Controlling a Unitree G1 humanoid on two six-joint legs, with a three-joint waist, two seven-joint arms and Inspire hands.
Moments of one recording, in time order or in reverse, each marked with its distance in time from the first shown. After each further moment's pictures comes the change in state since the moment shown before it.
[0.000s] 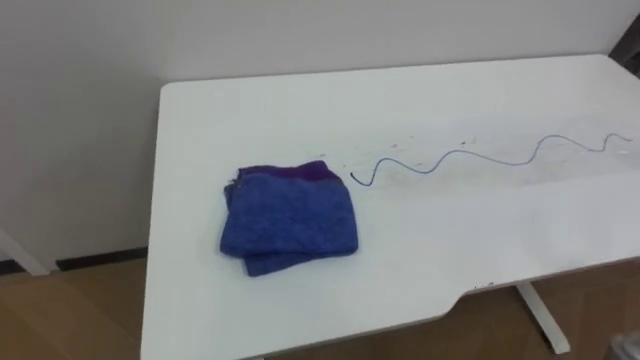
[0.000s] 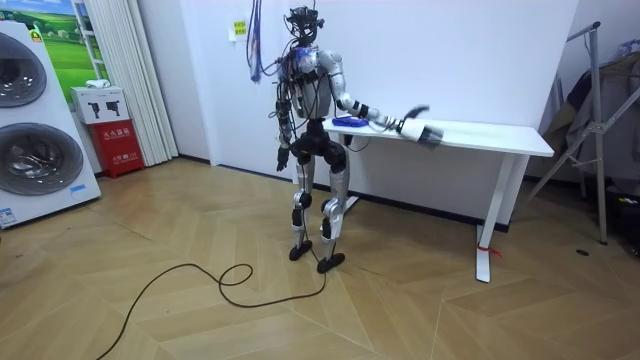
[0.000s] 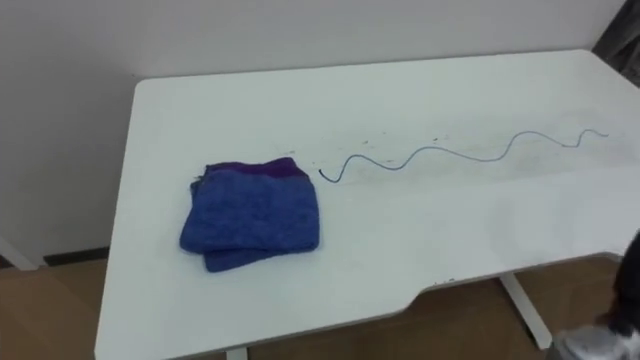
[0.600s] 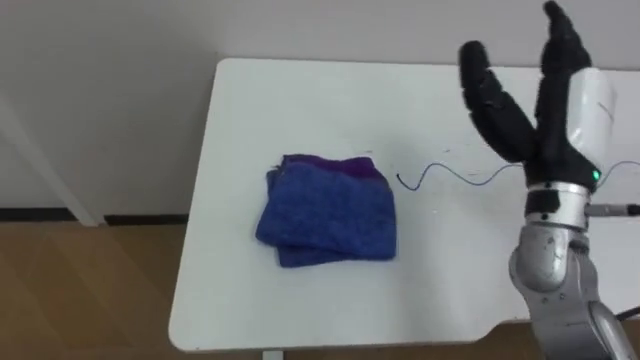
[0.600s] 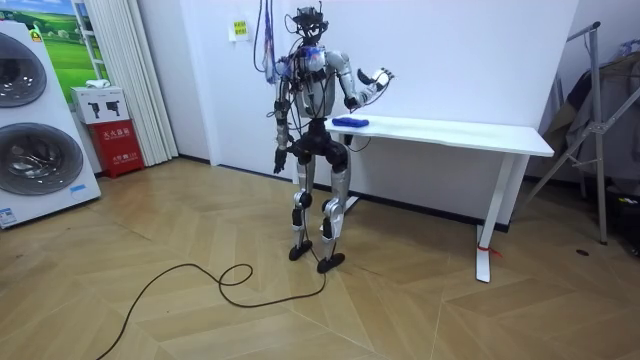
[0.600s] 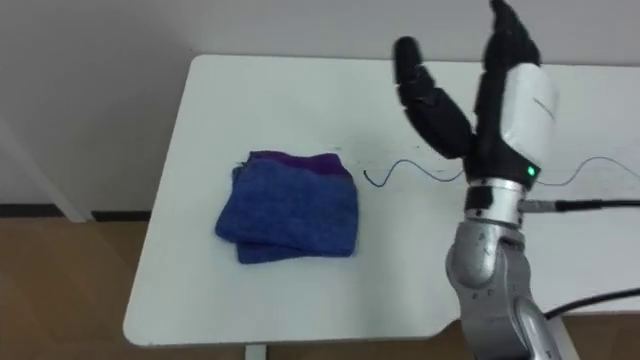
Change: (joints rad) left arm -0.029 0.022 -0.143 0.018 0.024 -0.017 -0.014; right arm -0.086 -0.013 0.504 -0.382 -0.552 -0.081 0.203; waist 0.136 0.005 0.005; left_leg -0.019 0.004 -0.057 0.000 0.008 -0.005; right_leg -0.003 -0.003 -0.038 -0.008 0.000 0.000
